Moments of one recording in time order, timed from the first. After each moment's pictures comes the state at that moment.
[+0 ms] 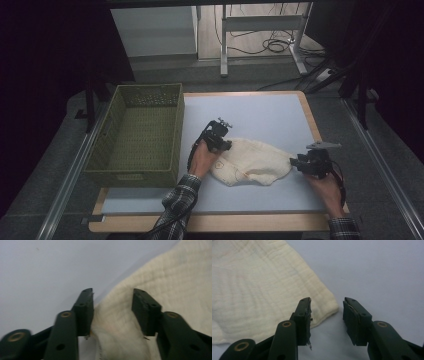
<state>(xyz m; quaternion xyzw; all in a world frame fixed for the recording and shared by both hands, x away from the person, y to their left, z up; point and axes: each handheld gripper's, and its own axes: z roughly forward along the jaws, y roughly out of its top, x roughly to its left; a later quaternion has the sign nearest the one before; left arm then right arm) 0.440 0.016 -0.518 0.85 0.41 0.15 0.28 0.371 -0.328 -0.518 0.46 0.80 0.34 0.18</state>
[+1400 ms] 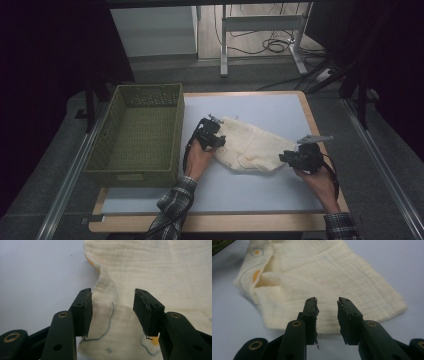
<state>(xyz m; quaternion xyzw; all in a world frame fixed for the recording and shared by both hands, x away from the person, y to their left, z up) 0.426 0.039 -0.499 0.81 0.46 0.18 0.31 0.370 -0.294 -0.488 0.42 0.81 0.38 0.13</state>
